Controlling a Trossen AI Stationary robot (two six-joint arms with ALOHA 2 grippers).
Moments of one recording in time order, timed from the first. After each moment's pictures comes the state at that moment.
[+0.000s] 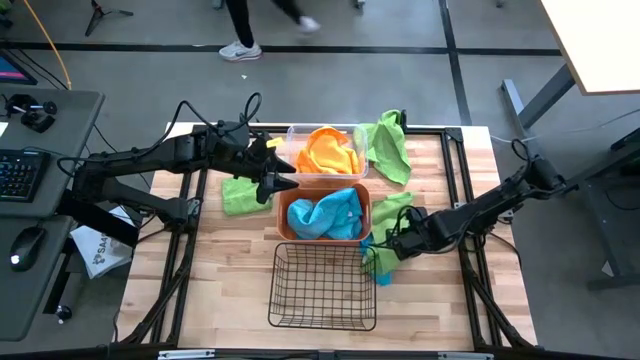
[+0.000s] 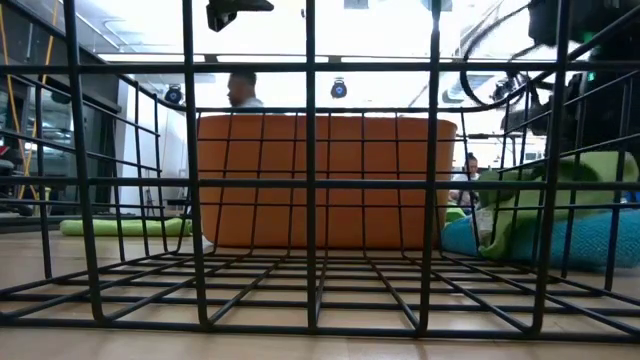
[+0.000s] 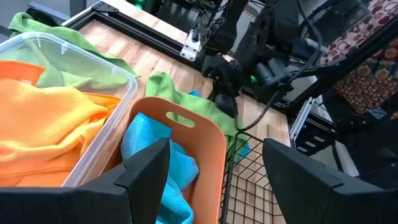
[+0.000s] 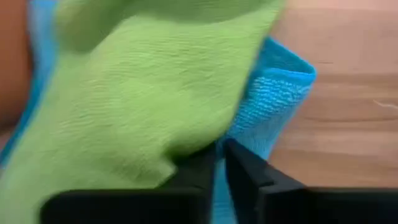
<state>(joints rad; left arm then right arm) 0.16 1.19 1.23 -0.52 0.14 -0.37 0.41 1.37 0.70 -0.82 0.23 1.90</state>
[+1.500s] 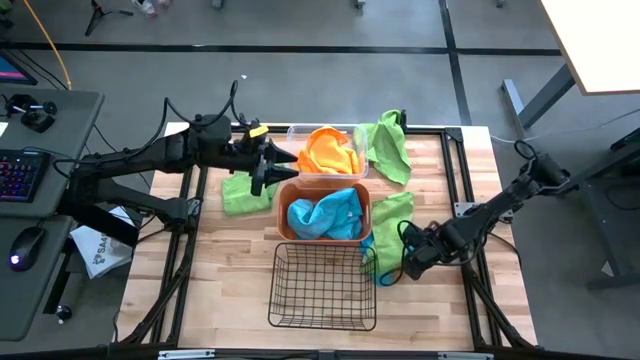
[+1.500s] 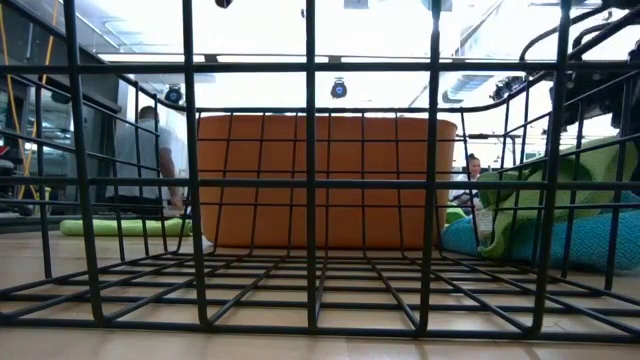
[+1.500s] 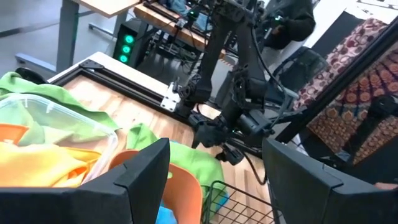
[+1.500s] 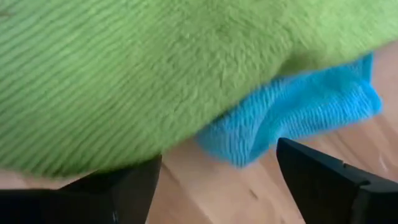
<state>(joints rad) 0.16 1.14 1.23 -0.34 0.14 -0.42 0.56 1.30 0.66 -0.79 0.14 1.20</state>
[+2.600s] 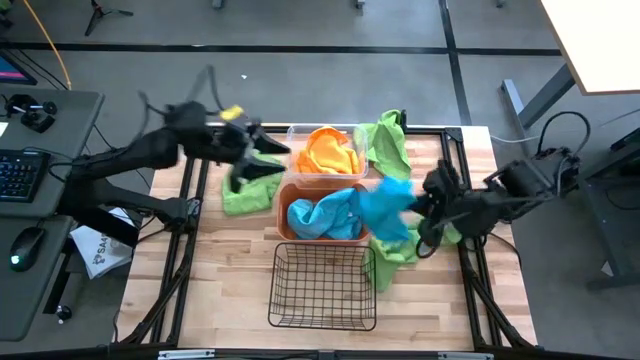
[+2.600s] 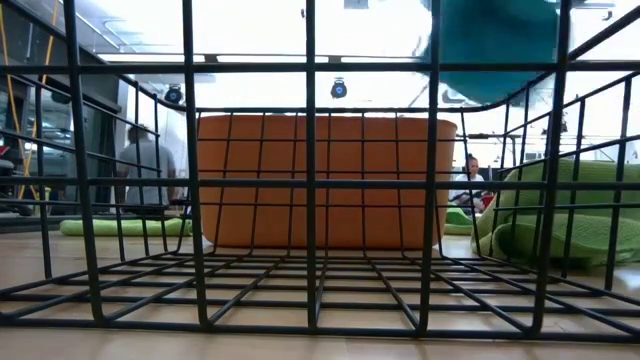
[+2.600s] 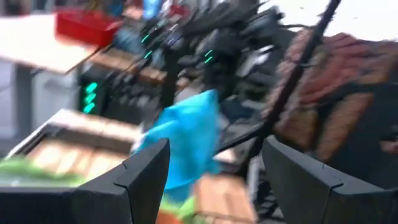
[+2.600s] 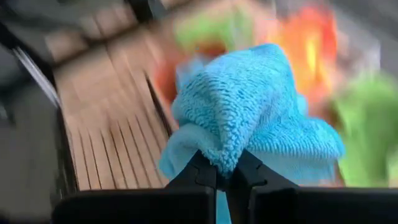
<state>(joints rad) 0.20 1.09 1.28 -0.25 0.30 -0.28 0.52 1.29 1.73 -1.37 0.57 0.88</state>
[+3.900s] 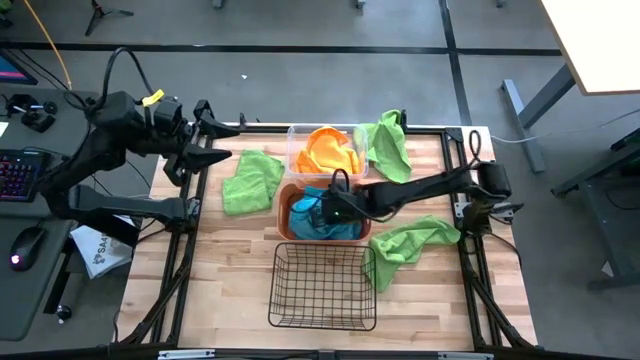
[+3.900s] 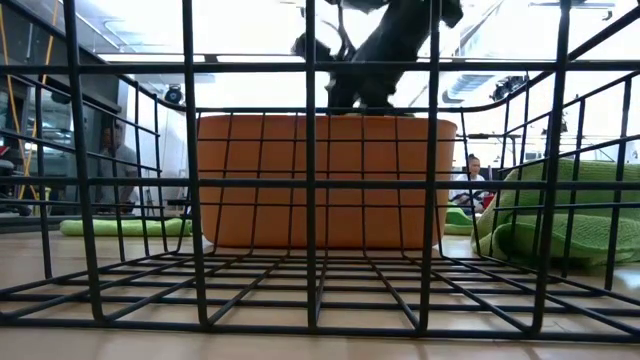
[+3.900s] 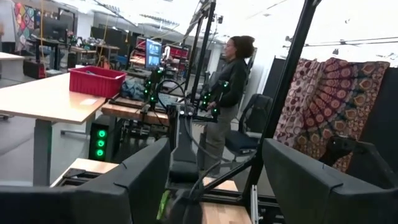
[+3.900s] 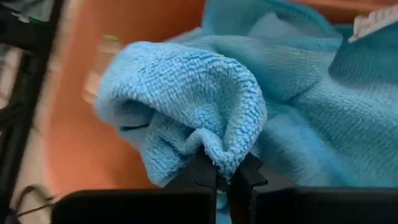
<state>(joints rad) 0.25 0.86 1.35 -0.38 0.31 -0.23 0.07 1.82 1.33 -0.46 0.19 1.23</state>
